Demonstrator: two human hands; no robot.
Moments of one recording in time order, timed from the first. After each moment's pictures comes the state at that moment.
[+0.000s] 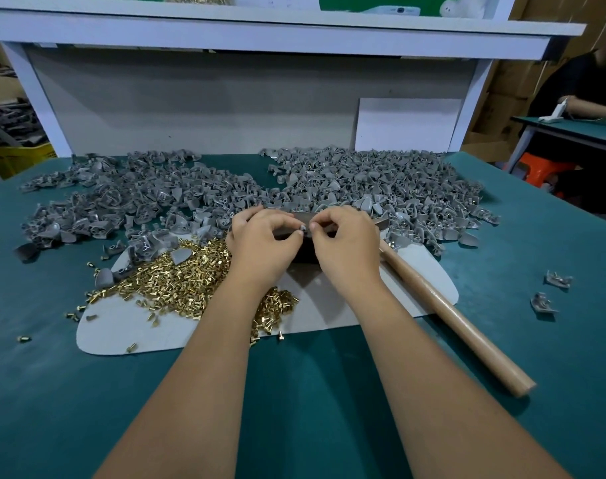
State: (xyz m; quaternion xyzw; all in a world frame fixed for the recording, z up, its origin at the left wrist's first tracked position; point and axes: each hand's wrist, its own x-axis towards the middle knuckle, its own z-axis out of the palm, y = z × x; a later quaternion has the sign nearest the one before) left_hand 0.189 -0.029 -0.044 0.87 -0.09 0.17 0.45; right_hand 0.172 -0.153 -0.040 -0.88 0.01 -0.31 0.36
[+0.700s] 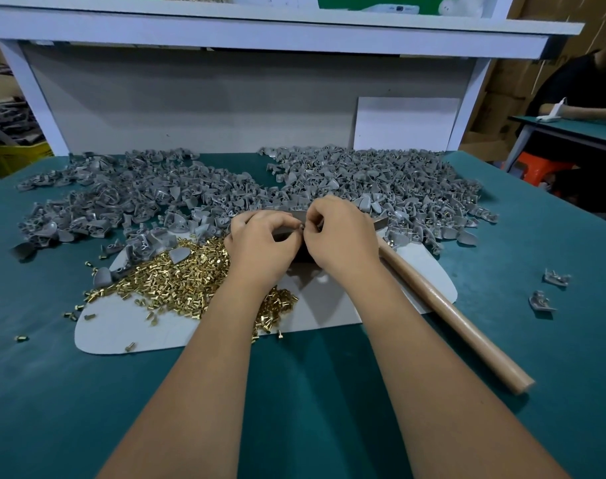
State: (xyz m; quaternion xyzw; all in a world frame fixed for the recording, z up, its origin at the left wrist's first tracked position) left_hand 0.190 -0.030 -0.050 0.87 -0.08 0.19 0.44; right_hand 0.177 -0.153 -0.022 -0.95 -0.03 -0.24 0.22
